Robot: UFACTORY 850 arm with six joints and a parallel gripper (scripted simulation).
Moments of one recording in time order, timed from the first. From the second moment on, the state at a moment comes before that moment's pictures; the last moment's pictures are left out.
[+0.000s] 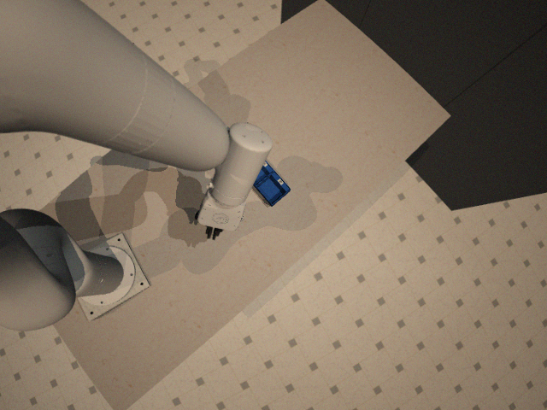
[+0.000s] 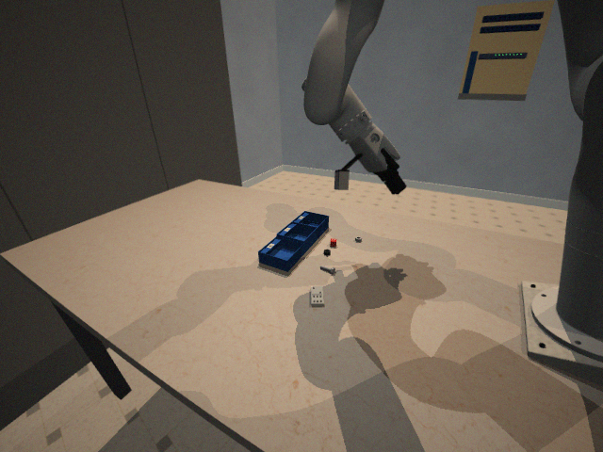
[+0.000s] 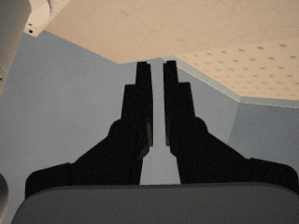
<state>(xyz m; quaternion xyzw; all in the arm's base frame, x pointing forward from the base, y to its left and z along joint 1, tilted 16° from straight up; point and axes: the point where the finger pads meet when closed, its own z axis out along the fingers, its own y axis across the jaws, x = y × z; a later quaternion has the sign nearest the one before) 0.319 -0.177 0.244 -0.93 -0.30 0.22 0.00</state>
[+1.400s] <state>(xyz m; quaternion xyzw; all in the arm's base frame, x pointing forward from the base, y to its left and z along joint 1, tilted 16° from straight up) 0.428 -0.041 0.306 -0.99 0.04 -0.12 -0.03</state>
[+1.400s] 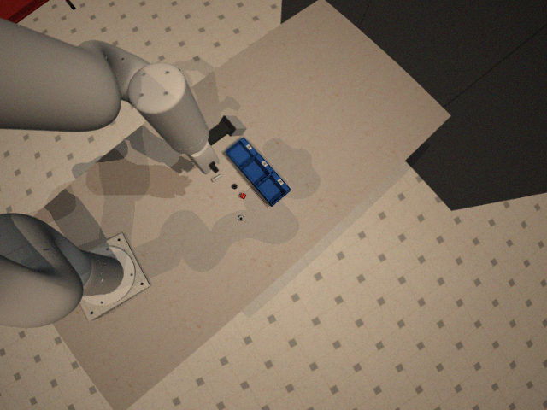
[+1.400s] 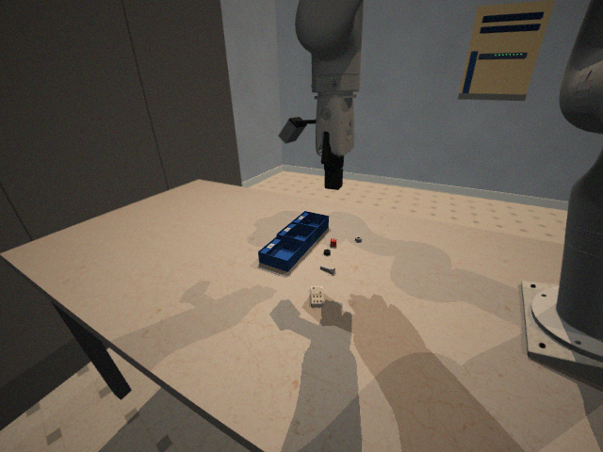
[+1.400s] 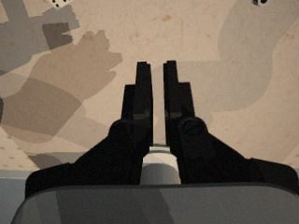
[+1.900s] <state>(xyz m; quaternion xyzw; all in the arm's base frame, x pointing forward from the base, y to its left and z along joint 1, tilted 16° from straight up) 0.439 -0.047 0.303 -0.99 0.04 -0.14 -0.03</state>
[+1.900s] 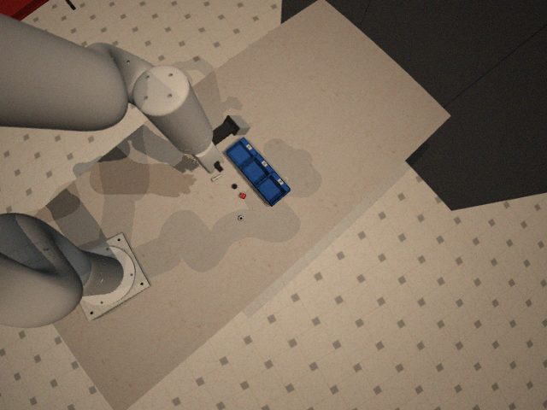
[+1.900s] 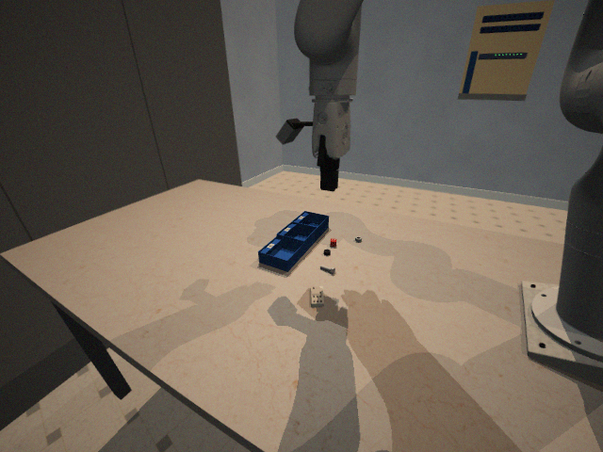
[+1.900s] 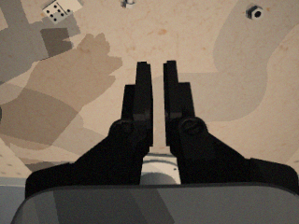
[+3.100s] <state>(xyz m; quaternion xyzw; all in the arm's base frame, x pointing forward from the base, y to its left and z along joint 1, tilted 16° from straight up) 0.556 -0.201 0.216 -0.99 0.03 -0.14 -0.03</state>
